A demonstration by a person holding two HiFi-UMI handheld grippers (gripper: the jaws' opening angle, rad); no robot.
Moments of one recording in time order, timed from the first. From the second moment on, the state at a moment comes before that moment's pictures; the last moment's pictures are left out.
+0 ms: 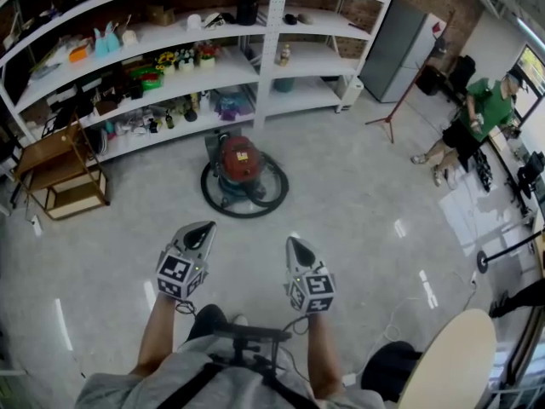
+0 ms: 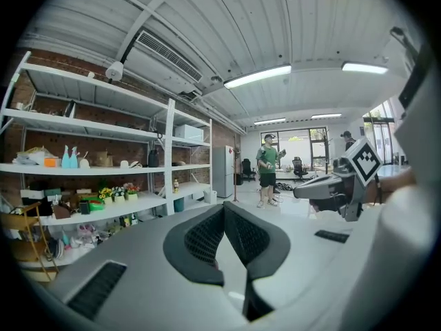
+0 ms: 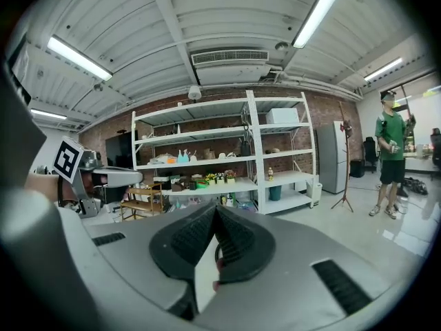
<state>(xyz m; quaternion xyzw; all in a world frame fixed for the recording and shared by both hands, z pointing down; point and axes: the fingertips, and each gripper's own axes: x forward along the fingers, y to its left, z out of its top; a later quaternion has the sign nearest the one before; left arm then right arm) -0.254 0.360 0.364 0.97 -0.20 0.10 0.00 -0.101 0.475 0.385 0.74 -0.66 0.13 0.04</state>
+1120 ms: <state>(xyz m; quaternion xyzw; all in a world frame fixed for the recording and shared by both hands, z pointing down) -0.146 0.243 0.368 0.98 -0.19 0.10 0.00 0.008 0.364 0.393 0.75 -0.65 0.14 0.04</state>
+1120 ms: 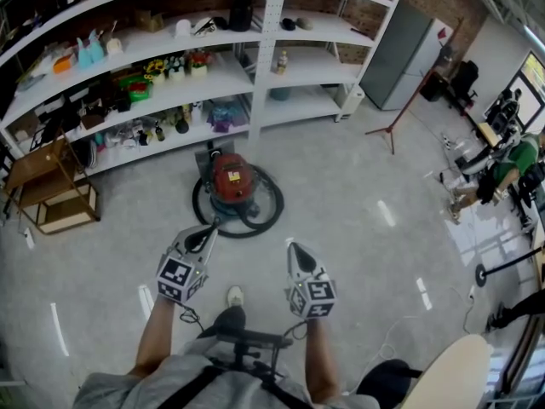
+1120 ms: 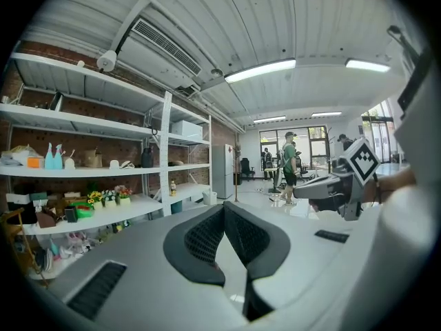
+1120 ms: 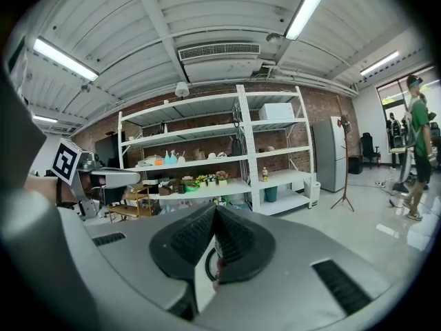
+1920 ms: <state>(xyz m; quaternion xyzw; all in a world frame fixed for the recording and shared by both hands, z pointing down) -0.068 0.109 0.368 0.97 -0.20 0.10 0.02 0.085 0.222 0.384 0.73 -0.66 0.13 0.05</state>
